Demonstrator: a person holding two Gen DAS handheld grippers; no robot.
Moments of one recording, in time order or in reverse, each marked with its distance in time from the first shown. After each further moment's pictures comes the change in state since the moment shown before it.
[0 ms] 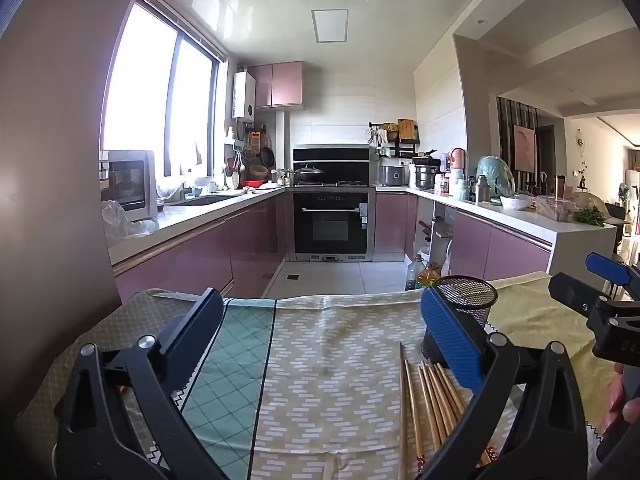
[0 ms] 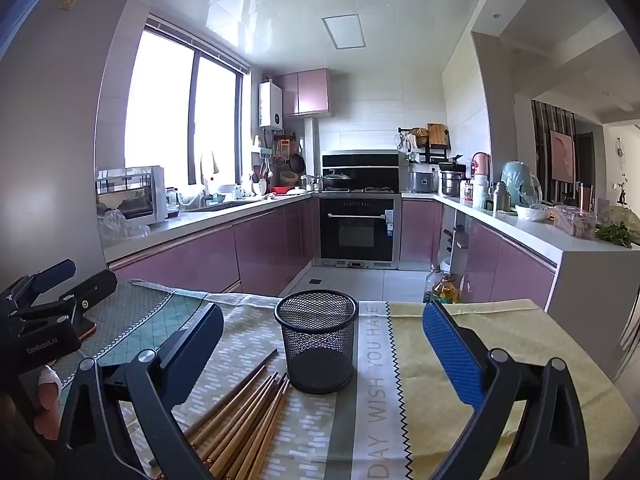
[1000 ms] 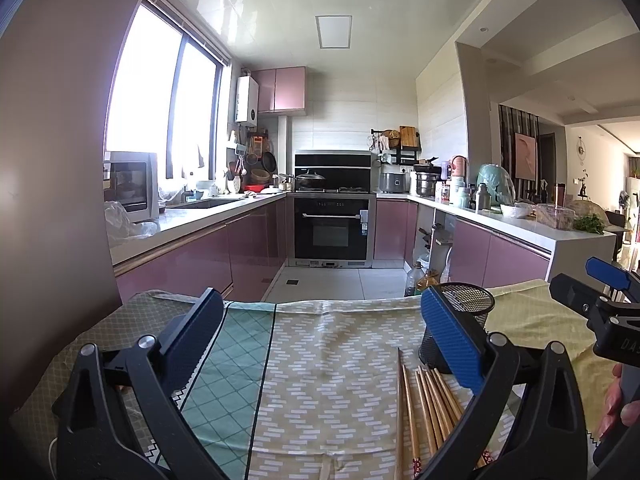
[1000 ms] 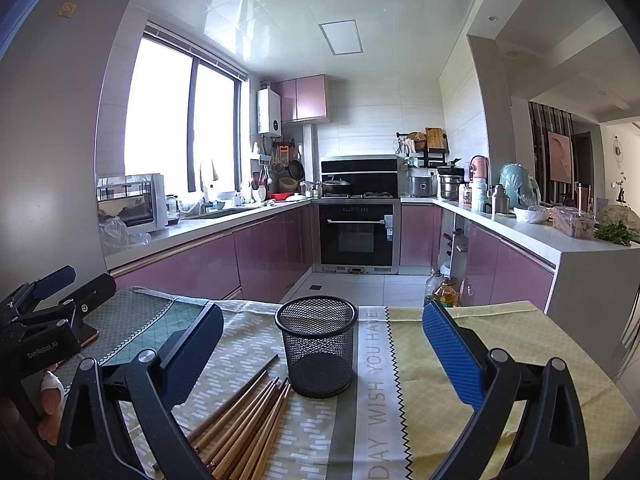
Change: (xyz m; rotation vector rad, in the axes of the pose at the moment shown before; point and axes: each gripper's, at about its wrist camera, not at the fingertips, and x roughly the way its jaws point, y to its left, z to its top) left arm -0.008 -0.002 0.004 -0.007 -0.027 0.004; right arm -0.004 0.000 0.002 0.006 -0.020 0.000
